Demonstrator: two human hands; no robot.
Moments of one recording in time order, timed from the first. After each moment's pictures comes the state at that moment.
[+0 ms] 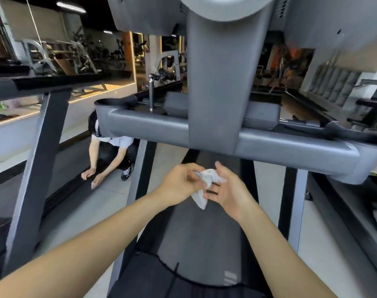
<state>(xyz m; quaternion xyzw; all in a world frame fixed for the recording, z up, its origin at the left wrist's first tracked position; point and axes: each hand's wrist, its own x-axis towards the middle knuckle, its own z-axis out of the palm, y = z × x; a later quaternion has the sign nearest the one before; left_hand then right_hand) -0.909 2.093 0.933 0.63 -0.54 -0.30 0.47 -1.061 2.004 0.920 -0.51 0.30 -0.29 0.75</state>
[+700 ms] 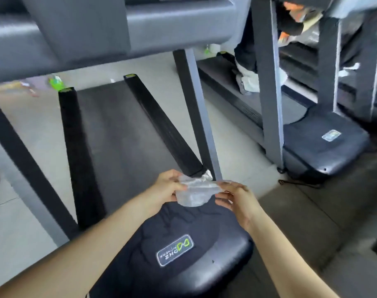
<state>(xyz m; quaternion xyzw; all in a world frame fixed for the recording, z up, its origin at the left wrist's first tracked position) -0.967 2.115 0.739 0.54 -0.46 -0.67 0.22 -1.181 2.195 0.720 -0.19 0.61 -0.50 0.58</state>
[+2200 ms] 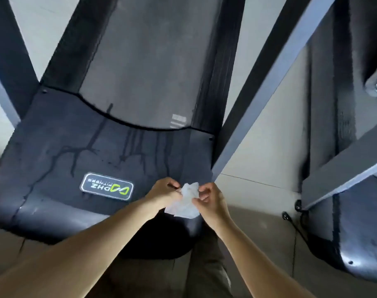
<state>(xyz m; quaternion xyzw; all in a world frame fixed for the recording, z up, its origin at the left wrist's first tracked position) -1.181 2.086 0.422 0.74 -0.19 -0.61 0.19 -1.349 2.056 0.446 -0.61 0.65 0.00 0.45</state>
